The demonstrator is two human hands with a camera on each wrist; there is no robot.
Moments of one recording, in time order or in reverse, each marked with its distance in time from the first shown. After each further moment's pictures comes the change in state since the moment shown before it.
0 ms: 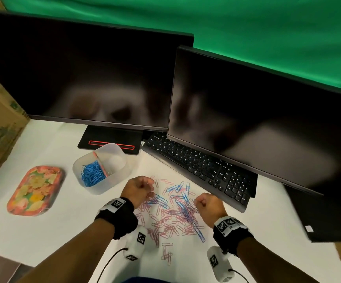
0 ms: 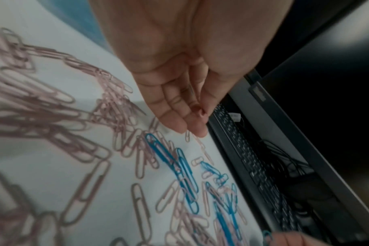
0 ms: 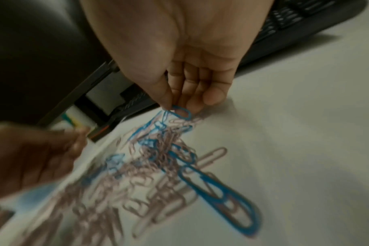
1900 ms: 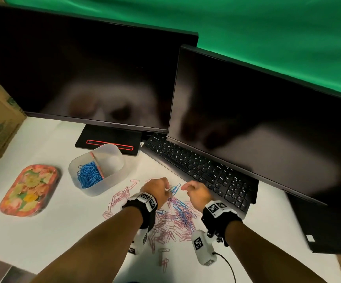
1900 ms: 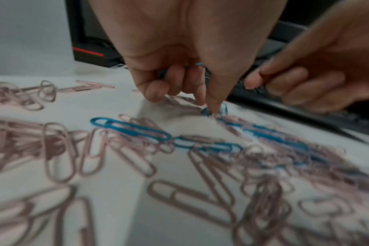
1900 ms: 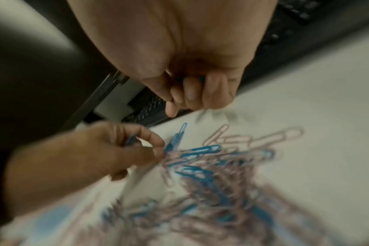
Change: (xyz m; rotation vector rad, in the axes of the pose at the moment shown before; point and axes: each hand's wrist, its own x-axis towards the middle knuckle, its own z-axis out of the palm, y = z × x) left_hand 0.020 0.026 0.057 0.913 -0.048 0.152; right_hand 0.036 -0.051 0.001 0.256 -0.107 0.096
